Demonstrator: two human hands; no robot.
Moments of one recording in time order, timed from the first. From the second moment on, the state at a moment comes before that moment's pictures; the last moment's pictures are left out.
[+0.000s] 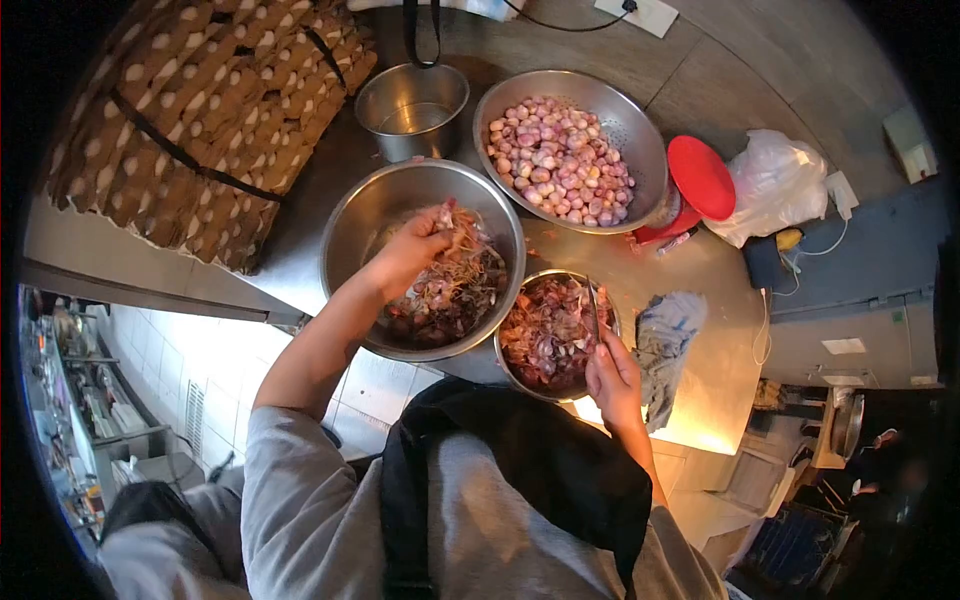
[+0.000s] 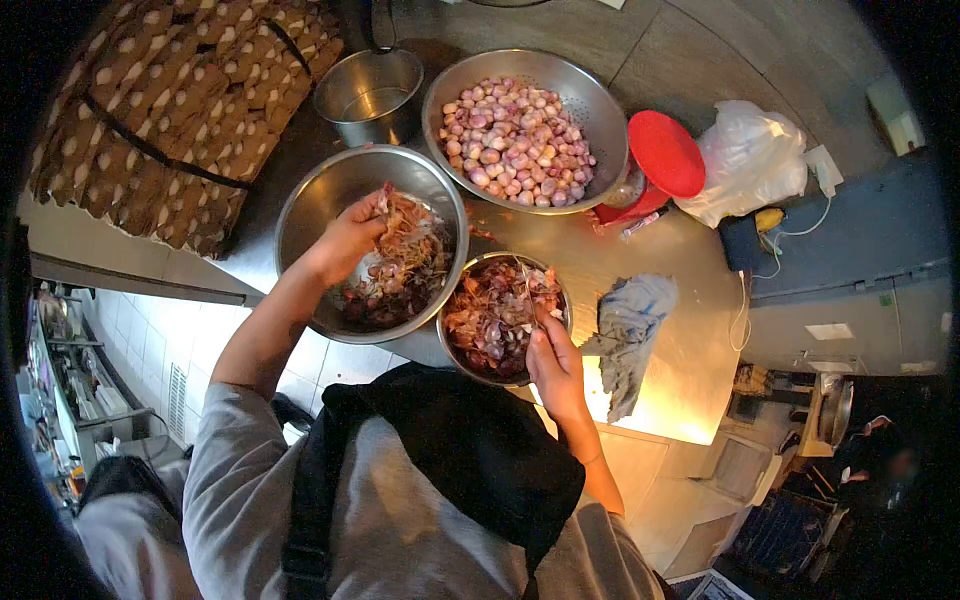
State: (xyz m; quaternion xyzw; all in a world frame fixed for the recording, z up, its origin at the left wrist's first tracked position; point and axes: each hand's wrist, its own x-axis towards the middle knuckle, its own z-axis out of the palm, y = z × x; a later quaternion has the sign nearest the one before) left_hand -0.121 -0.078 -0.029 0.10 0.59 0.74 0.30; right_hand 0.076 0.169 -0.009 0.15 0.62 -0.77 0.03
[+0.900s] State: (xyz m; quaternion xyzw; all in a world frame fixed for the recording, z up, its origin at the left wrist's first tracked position) left_hand 0.000 0.026 -0.014 0.01 0.33 0.86 0.39; right_hand 0.079 0.168 0.009 0.03 0.22 -0.96 0.15
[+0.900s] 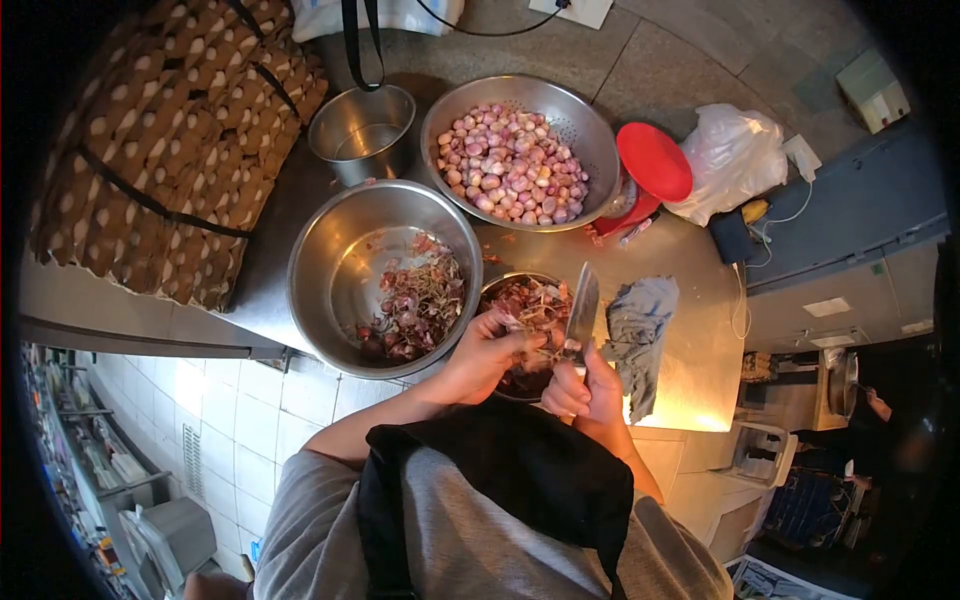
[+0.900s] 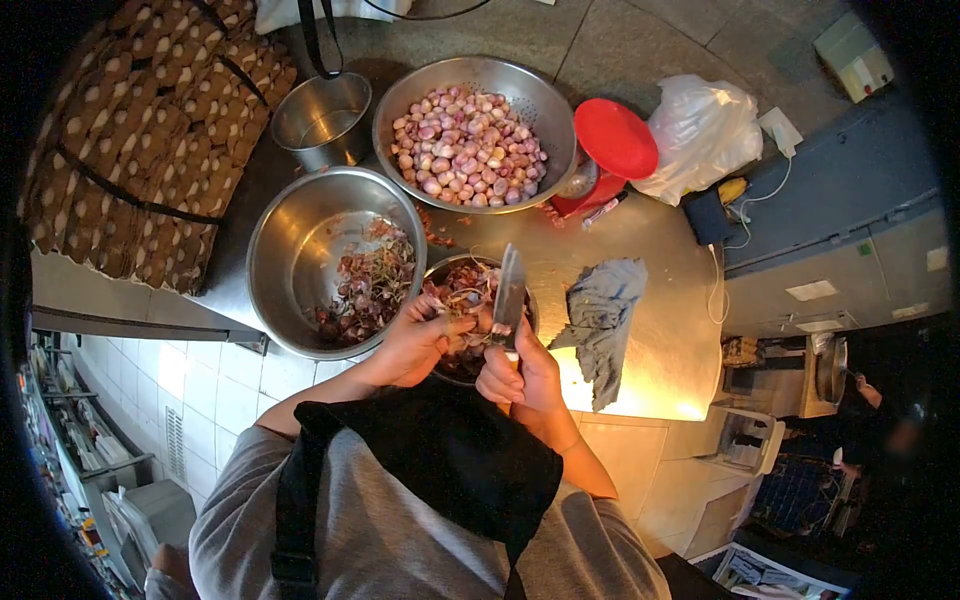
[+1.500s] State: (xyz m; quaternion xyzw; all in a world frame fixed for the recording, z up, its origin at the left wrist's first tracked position) left_hand 0.008 0.025 0.001 0.23 0.66 0.71 0.11; right_hand 0.078 0.166 -0.006 0.11 0.65 -0.75 -0.03
